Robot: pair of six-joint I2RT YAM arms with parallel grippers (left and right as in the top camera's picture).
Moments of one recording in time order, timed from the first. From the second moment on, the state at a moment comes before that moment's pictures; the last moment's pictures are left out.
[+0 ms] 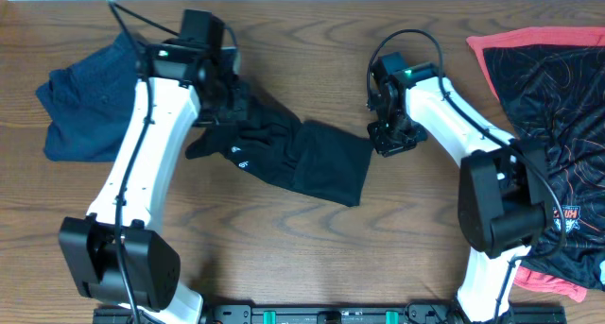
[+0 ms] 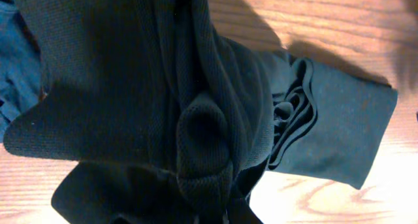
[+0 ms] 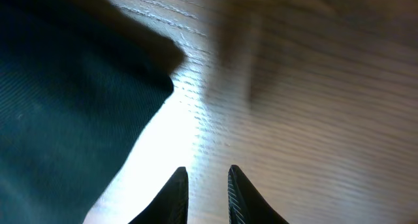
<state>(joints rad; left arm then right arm) -0.19 1.73 1.61 -1.20 0.12 -0.19 0.33 2.04 1.49 -1.08 -0.03 0.04</state>
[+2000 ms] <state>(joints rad) -0.78 1.85 1.62 -1.18 0.02 -0.34 0.11 1.83 1.49 -1.11 0.02 0.15</state>
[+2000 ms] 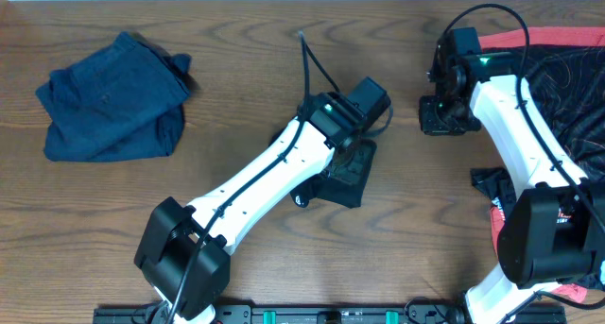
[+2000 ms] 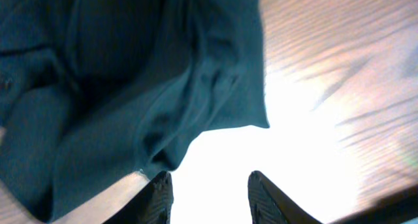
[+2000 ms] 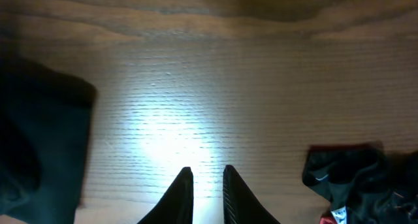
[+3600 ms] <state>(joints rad) -0.33 2.05 1.57 -1.09 0.40 -0.22 0.37 1.96 1.49 -1.10 -0.28 0.13</state>
